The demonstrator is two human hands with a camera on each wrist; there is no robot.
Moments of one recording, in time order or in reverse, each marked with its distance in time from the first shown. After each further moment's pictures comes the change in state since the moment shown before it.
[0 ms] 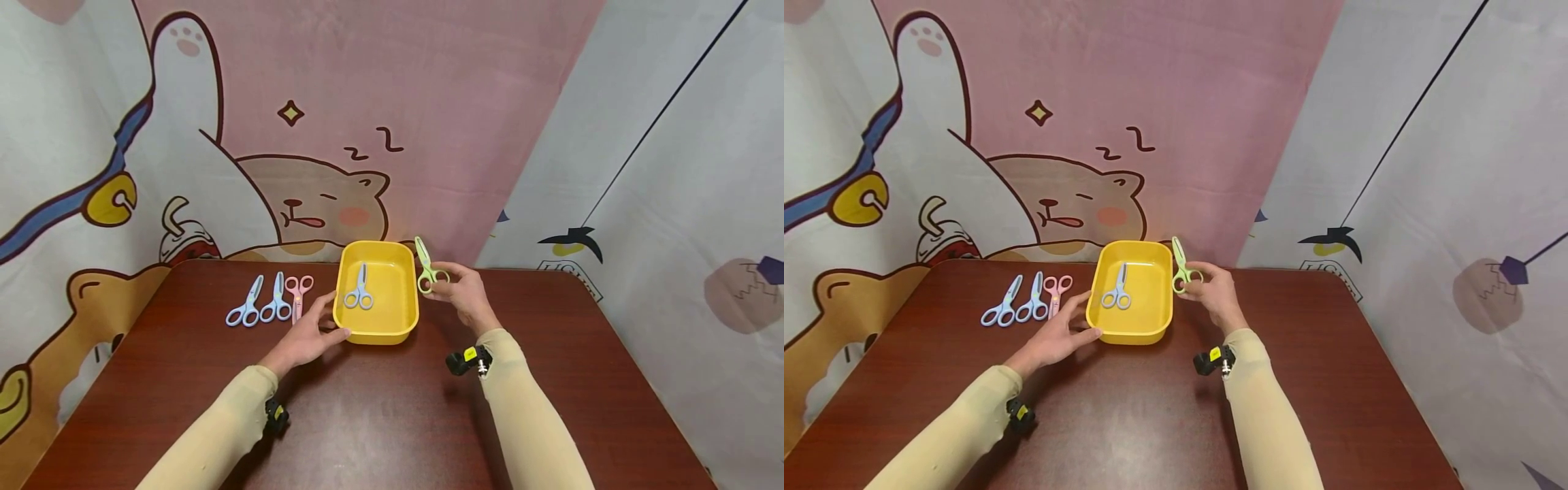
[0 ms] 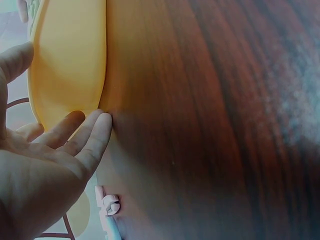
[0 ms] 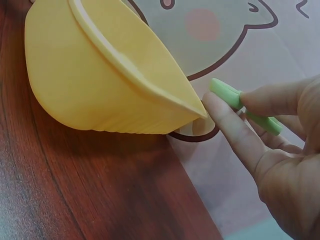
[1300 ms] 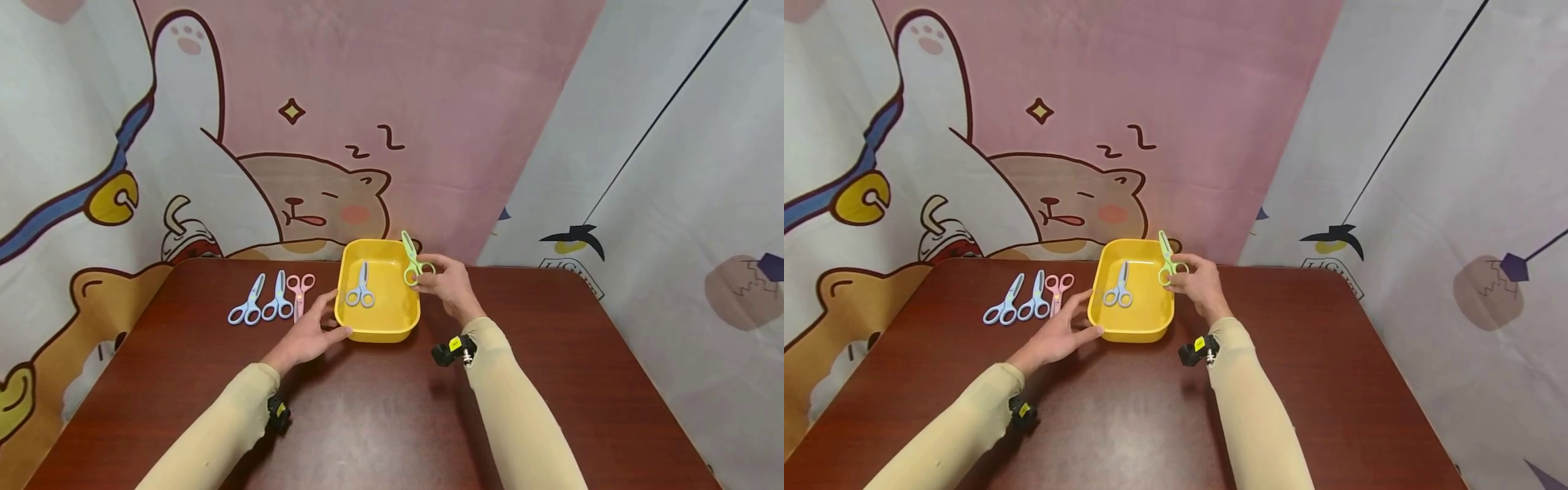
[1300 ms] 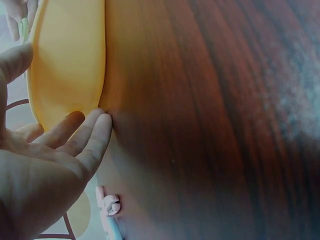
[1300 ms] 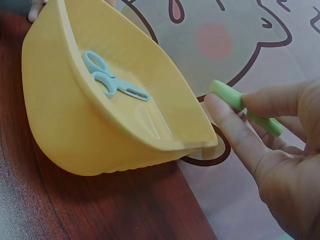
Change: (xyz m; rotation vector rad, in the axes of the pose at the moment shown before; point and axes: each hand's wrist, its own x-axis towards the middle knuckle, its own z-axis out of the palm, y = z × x) left_hand 0.000 0.001 0.000 0.035 0.005 -0.015; right_hand 0.008 -0.012 0.029 -0.033 -0.007 0.017
